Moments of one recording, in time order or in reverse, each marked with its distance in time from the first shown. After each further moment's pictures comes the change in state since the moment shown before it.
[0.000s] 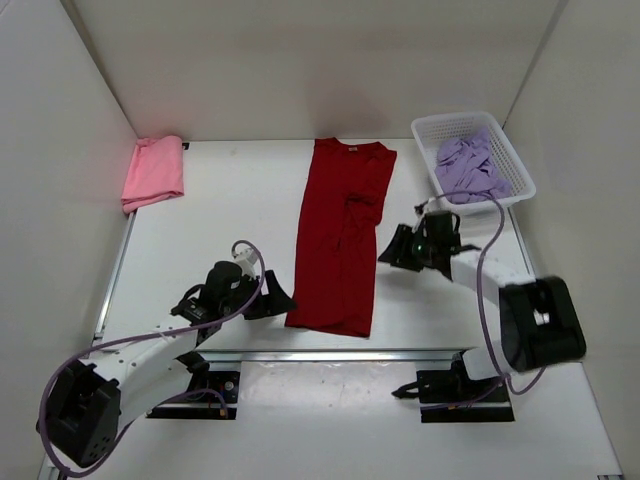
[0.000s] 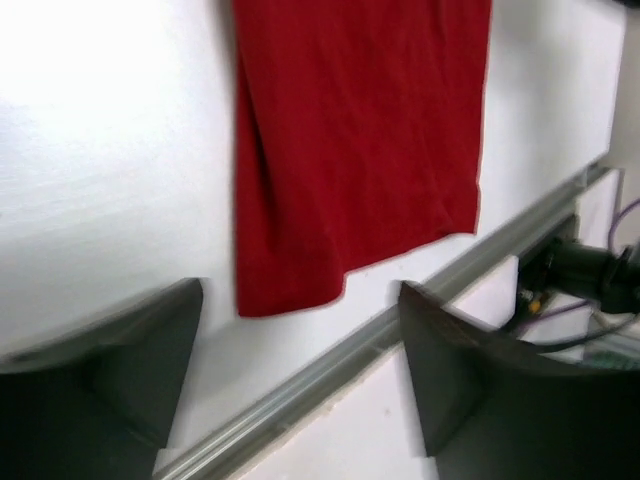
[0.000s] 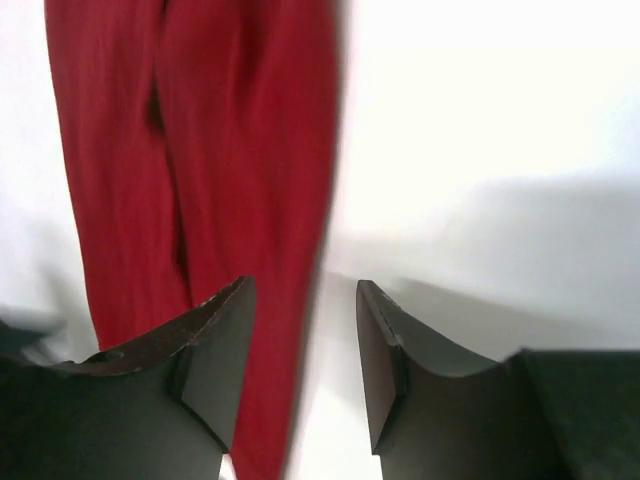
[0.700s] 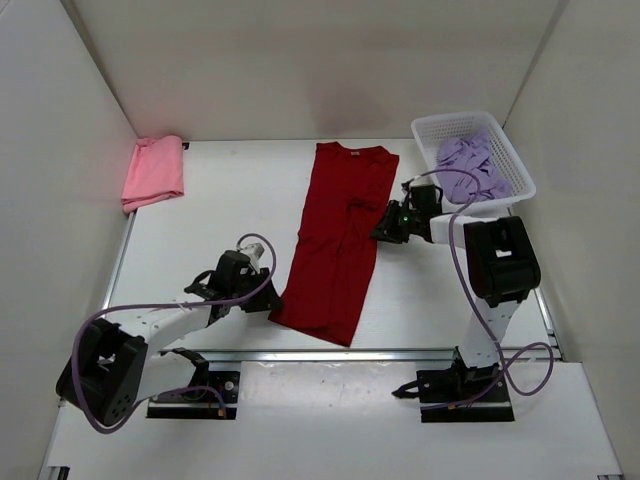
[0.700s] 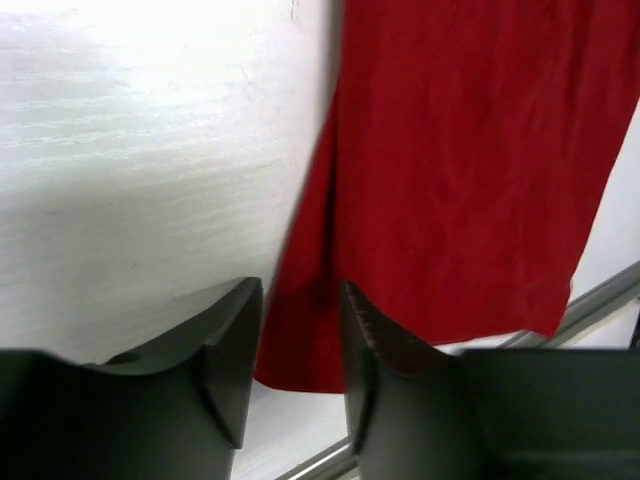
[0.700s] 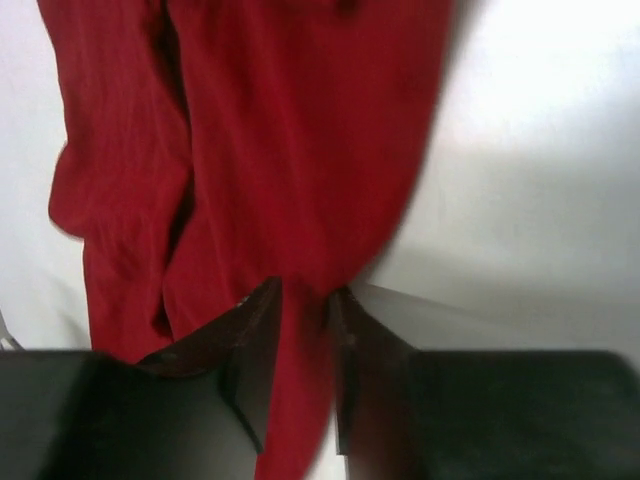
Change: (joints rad) left arm 0.068 0.259 0.111 -0.048 -0.100 0.165; right arm -0.017 0.362 0.243 0.109 -0.069 0.045
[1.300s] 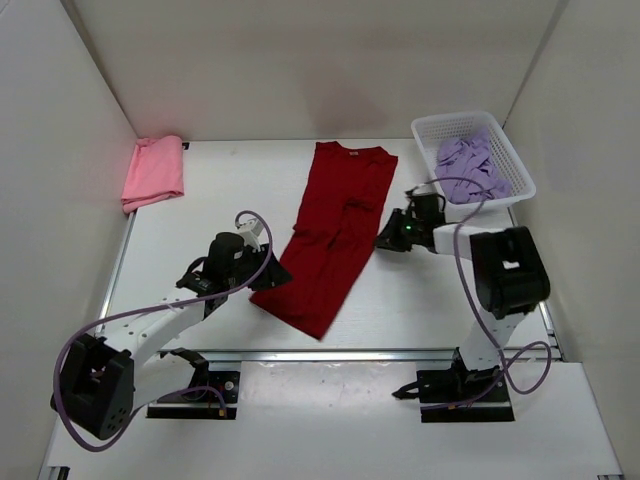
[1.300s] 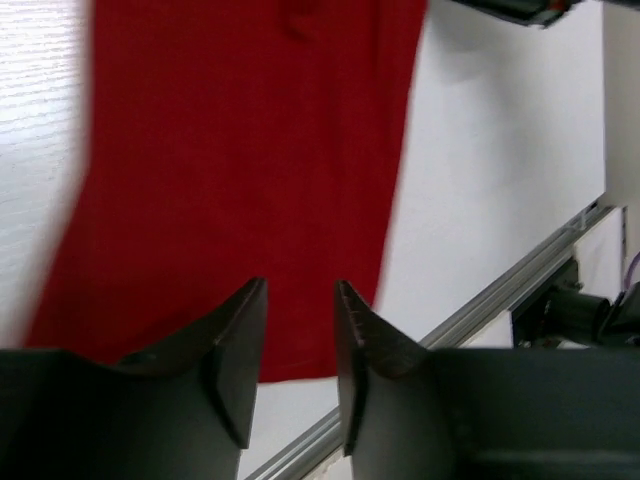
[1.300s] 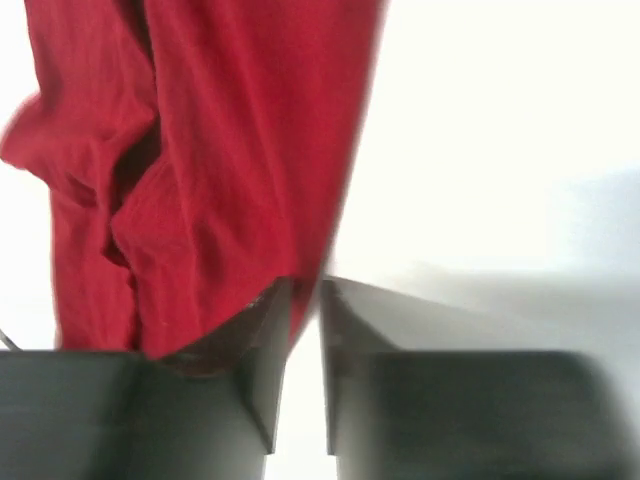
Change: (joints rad) left arm 0.021 -0.068 0.114 0.066 0.100 -0.027; right arm 0.053 -0.037 -0.048 0.012 0.035 0.028
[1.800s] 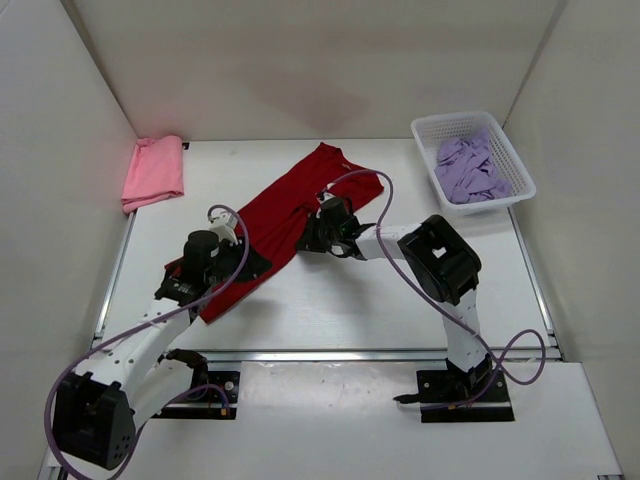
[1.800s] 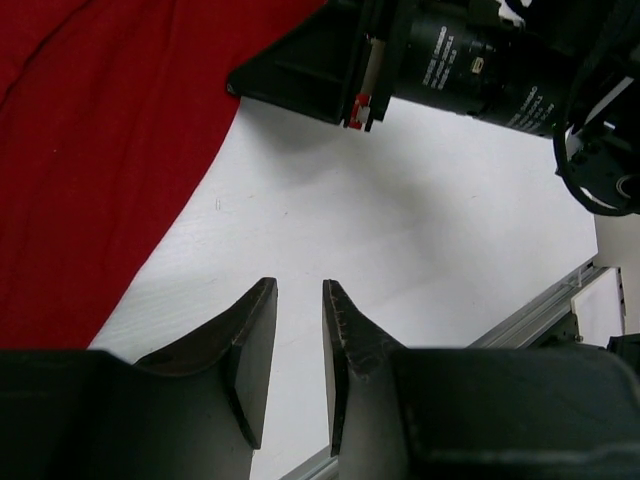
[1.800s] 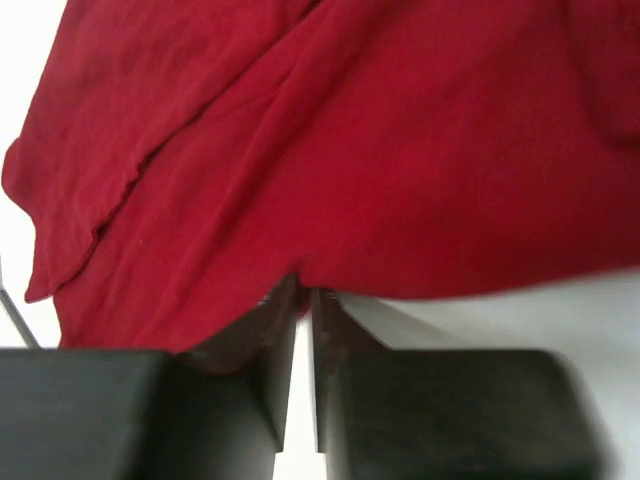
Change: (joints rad) left arm 0.150 -0.173 0.000 -0.077 0.007 0.050; right arm 0.450 0.271 0.293 0.178 0.191 0.140
